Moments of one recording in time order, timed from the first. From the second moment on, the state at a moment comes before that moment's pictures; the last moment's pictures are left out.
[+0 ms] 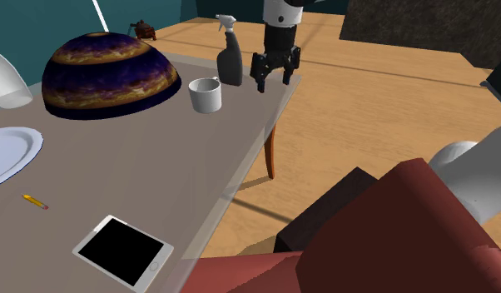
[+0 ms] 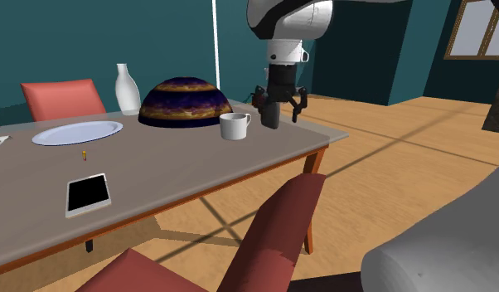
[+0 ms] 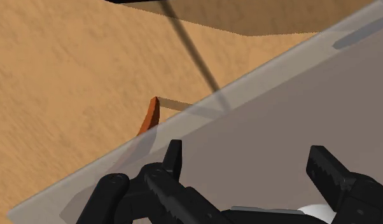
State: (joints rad) arm 0.08 -0.31 0.15 -2.05 0.06 1.77 0.28
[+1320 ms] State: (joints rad) arm 0.27 0.53 0.27 -1.04 -0.19 1.58 0.47
